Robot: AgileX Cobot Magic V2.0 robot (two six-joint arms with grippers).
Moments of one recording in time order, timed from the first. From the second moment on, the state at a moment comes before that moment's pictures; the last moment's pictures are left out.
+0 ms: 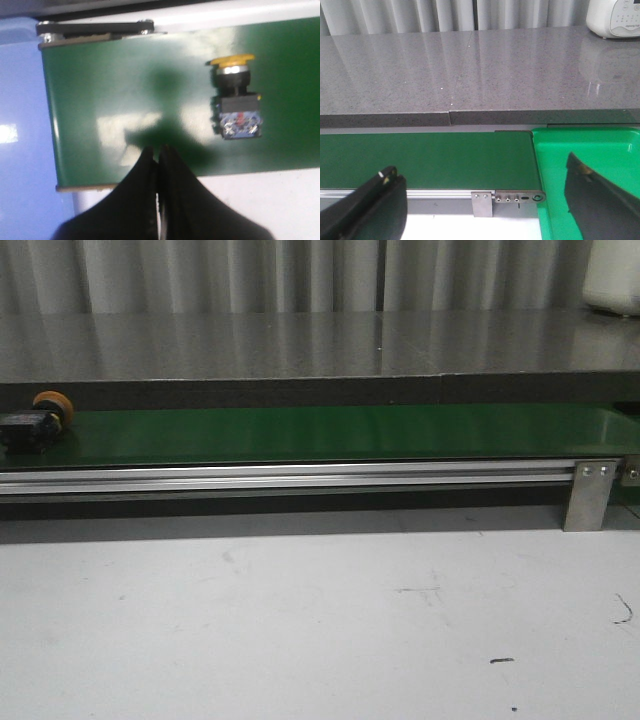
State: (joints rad) left arm 0.08 1.75 -1.72 0.01 1.24 0.16; right arm 0.03 0.40 -0.61 0.10 0.44 0.00
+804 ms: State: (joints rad) left arm 0.08 0.48 -0.49 0.00 0.46 0.14; right arm 0.03 0.40 -0.61 0.10 0.44 0.00
